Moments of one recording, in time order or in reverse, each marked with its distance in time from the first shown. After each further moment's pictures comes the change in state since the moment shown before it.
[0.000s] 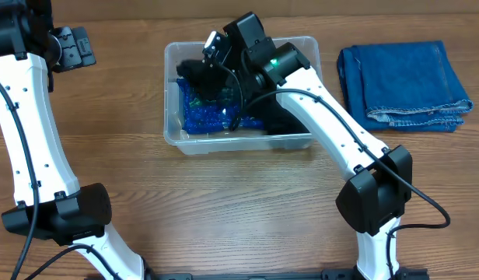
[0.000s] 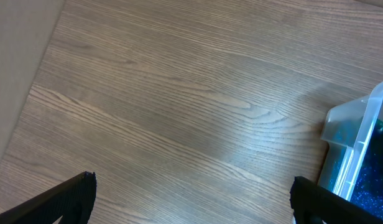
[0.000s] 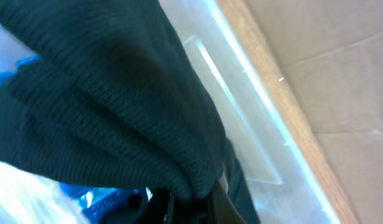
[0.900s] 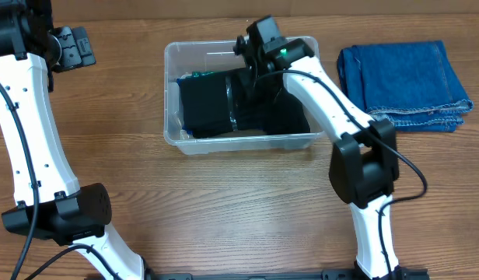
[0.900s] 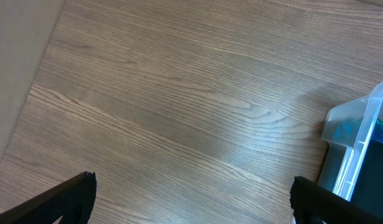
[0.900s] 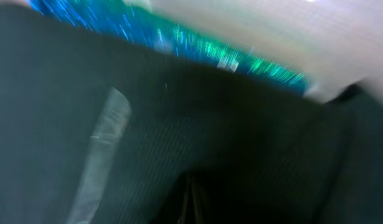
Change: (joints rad) left arm 0.000 0.000 0.000 0.000 0.000 0.000; right arm -0.134 0.194 0.005 -0.020 -0.287 0.554
